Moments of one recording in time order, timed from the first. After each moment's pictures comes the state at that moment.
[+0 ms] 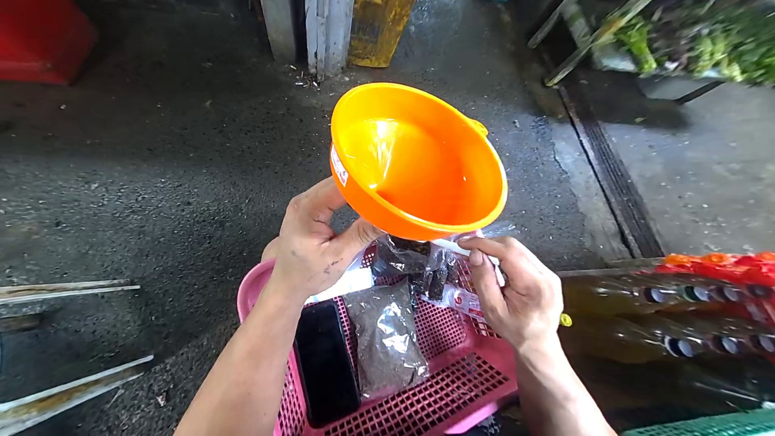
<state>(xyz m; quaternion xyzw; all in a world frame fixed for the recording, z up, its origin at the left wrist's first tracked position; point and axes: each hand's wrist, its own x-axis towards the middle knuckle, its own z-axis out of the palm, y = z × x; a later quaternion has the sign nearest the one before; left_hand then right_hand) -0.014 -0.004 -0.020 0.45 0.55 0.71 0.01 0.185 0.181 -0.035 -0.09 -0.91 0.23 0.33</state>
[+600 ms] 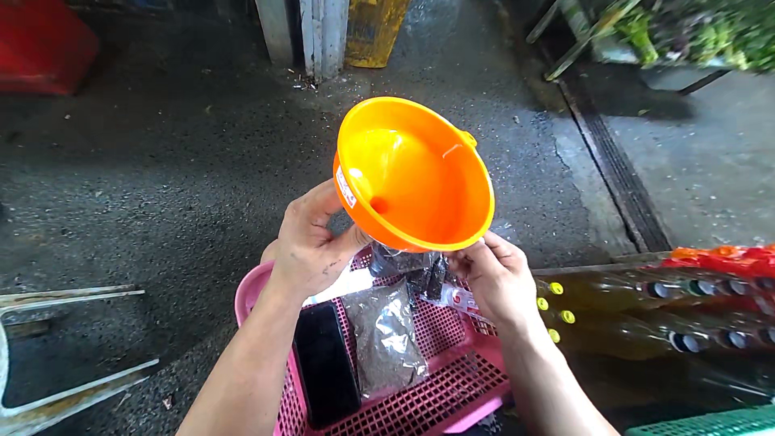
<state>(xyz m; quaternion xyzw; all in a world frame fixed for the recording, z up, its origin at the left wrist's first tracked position) -0.014 -0.001 -0.022 0.47 0.55 0.69 0.01 0.178 0.190 -0.058 -0.24 -0.67 0.66 0.24</state>
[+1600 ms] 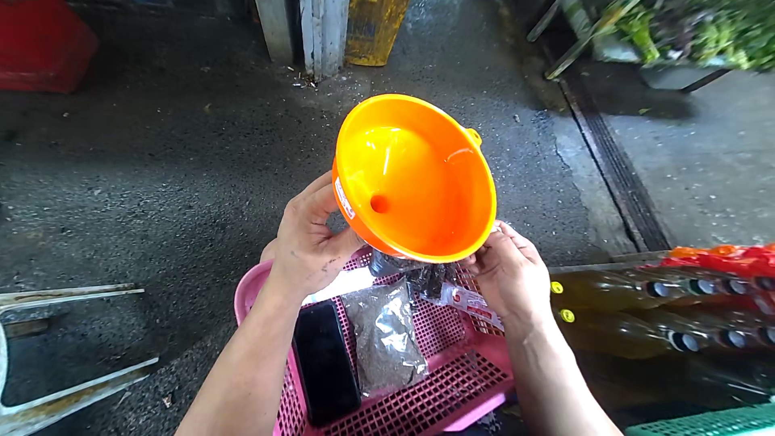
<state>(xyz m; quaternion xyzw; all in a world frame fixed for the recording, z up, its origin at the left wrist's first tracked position) -0.014 -0.004 -0.023 0.46 0.56 0.69 0.02 0.178 0.199 -0.051 -0.27 -0.58 0.72 0.27</state>
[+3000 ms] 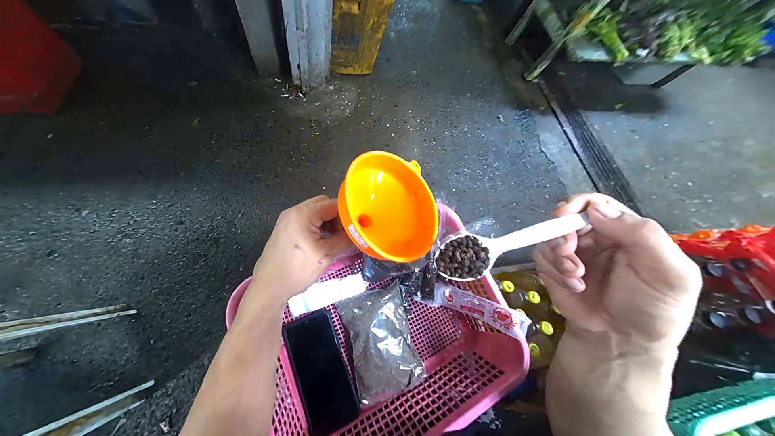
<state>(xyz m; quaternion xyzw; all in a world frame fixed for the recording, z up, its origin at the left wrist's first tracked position) -0.029 -0.006 -0.022 0.42 0.73 0.52 0.15 0.197 0.208 0.040 -0.14 -0.59 0.73 0.31</state>
